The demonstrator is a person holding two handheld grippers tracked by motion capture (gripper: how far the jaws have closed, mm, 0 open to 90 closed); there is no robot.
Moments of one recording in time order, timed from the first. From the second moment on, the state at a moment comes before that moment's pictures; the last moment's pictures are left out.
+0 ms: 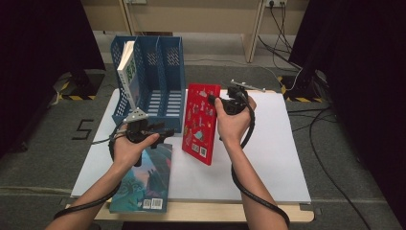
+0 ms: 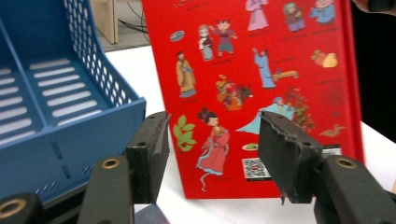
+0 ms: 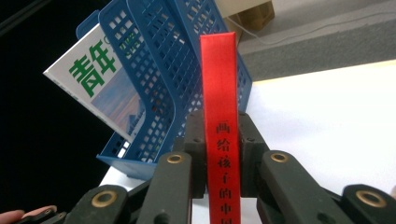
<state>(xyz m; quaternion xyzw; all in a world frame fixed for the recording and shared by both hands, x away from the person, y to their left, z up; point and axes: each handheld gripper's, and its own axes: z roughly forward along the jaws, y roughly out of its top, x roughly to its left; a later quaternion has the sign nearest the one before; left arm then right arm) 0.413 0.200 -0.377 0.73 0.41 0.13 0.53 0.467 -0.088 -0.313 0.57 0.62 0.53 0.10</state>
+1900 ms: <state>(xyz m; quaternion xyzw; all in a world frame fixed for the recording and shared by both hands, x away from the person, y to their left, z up) 0.426 0.106 -0.355 0.77 0.33 0.16 0.52 0.478 -0.061 -0.304 0.58 0.62 0.52 0.14</state>
